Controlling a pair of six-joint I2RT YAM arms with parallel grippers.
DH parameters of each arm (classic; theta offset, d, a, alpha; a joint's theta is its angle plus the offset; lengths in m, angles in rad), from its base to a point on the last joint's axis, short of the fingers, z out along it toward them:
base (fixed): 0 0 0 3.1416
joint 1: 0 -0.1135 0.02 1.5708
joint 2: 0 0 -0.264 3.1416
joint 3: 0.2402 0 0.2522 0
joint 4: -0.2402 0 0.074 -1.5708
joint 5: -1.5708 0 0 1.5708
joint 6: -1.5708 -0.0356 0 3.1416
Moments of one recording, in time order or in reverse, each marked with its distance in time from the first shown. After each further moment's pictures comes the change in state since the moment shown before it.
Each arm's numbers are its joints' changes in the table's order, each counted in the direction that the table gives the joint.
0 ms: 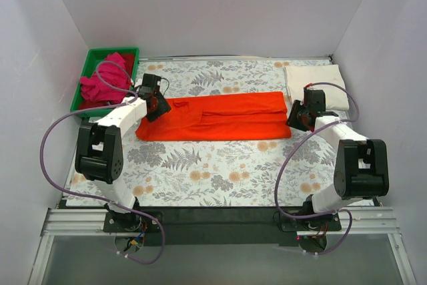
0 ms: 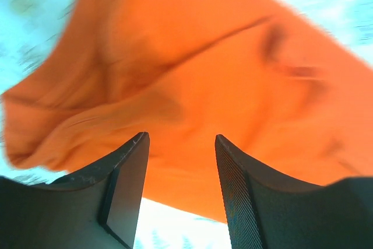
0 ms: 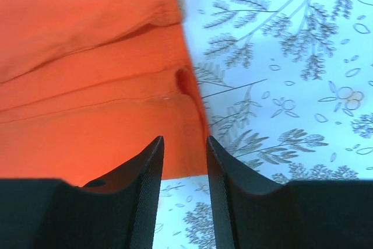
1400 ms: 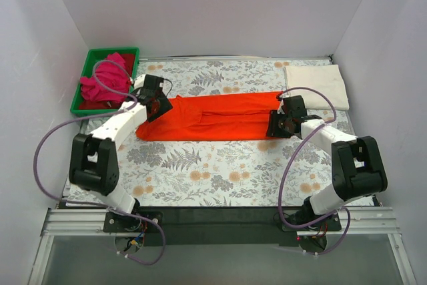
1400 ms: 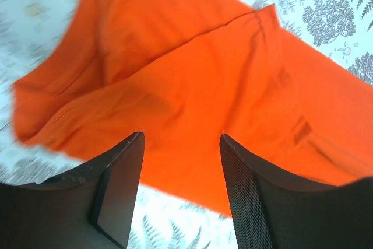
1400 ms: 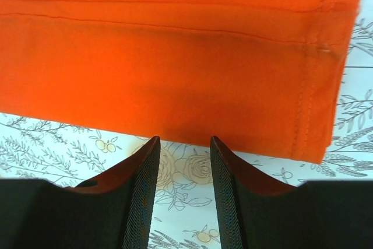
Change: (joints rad) left arm 0.071 -0.065 0.026 -0.007 0.087 0.023; right arm -0.199 -0.012 -0.050 -0.016 0.114 0.093
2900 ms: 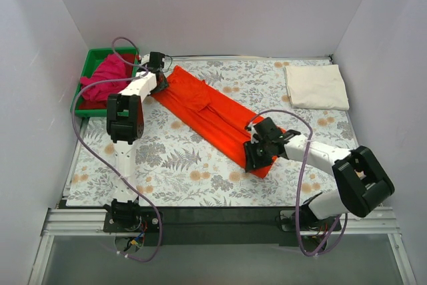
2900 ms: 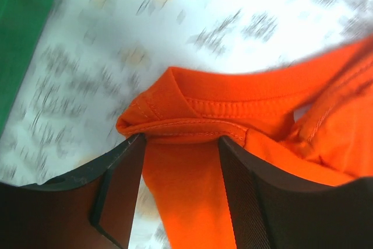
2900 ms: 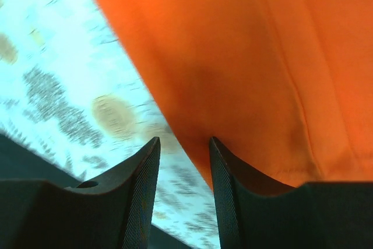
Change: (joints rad) left arm -0.136 0.716 0.727 -0.040 0.090 -0.234; right arm -0.354 -0.108 -0.122 -0.212 0.110 -0.076
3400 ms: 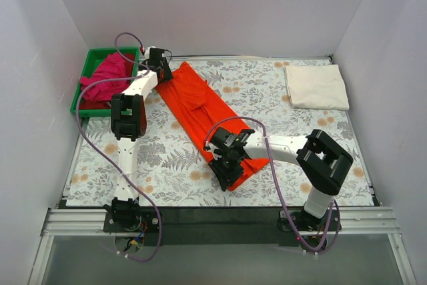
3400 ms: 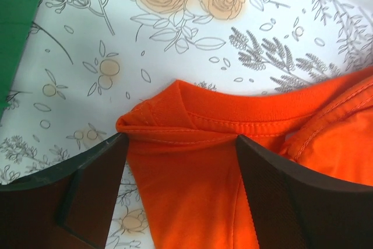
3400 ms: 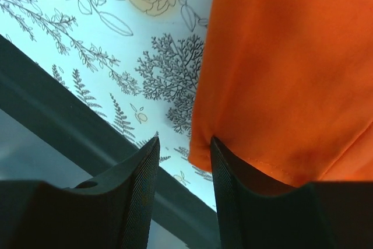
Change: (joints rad) left arm -0.008 0.139 0.200 0.109 -0.051 -0.138; right arm -0.400 0.311 0.355 -0.211 0.073 0.037
